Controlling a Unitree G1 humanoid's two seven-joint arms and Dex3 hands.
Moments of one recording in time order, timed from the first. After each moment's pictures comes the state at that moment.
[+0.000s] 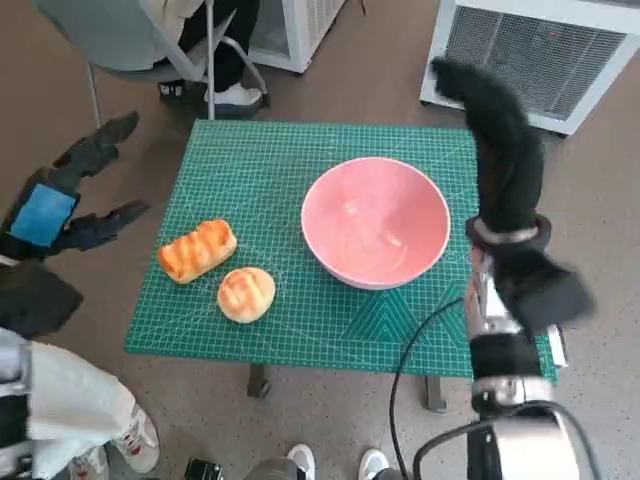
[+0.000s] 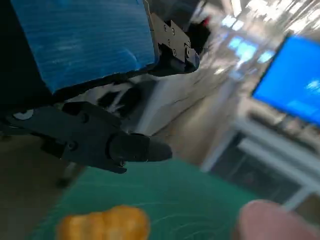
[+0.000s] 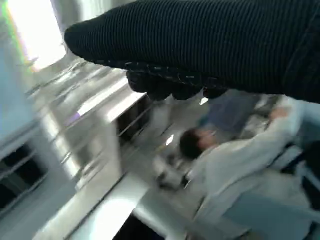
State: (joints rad) left arm -0.40 0.79 0.18 0.25 0.18 -0.21 -0.40; right arm -0.77 -0.12 -0.08 0.65 0.16 -1.01 0.33
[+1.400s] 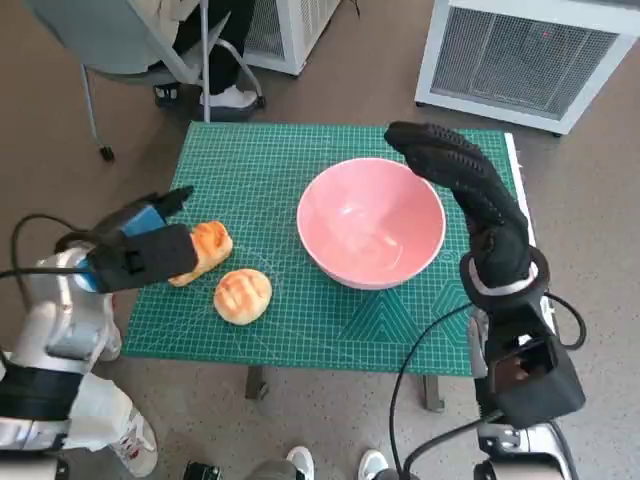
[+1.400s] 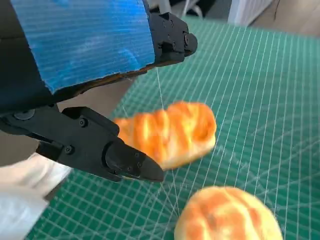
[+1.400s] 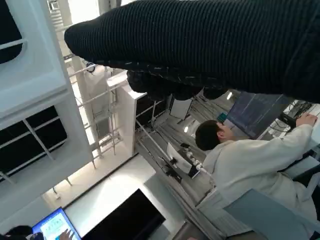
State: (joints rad) left arm -0.57 0.71 -0.22 0.34 0.48 0.29 -0.53; right arm -0.65 -0.13 -0.03 0.42 0.04 -1.00 0.26
